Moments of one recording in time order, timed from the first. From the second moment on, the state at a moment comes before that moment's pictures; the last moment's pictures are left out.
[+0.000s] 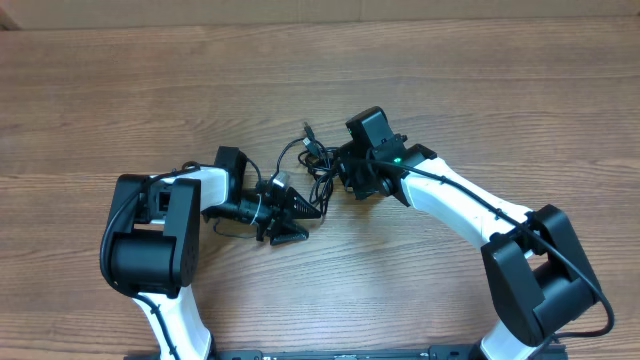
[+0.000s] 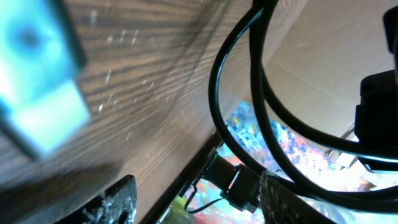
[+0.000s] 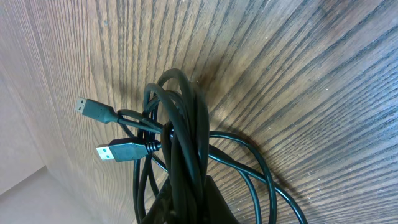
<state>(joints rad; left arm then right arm) -0.12 2.02 0.94 -0.60 1.15 -0.36 0.54 1.82 1.15 -0.35 -0.16 1.66</state>
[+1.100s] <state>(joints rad) -0.03 1.67 0.95 -0.73 0.77 -0.11 0.54 1.82 1.16 -0.36 -0.16 1.62</state>
